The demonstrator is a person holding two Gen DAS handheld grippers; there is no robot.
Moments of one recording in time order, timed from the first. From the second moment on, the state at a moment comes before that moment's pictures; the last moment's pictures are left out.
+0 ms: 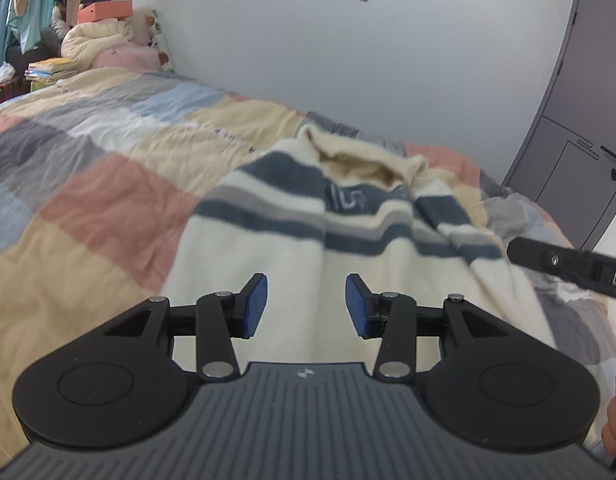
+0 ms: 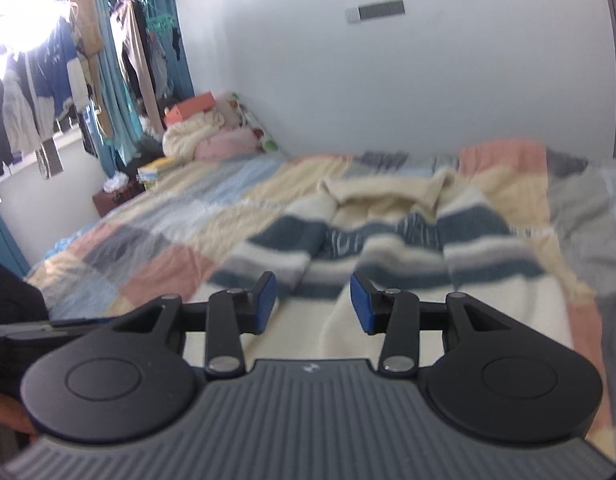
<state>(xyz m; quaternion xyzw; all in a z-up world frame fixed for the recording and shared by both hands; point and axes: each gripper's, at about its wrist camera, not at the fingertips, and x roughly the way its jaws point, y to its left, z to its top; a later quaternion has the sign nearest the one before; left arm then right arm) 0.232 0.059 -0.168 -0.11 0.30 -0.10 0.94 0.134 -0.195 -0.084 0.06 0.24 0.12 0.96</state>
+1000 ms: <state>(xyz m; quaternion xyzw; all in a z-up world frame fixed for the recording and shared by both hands) 0.257 0.041 -0.226 -0.02 0.31 -0.02 0.95 0.176 -0.193 -0.168 0.08 0.35 0.08 0.93</state>
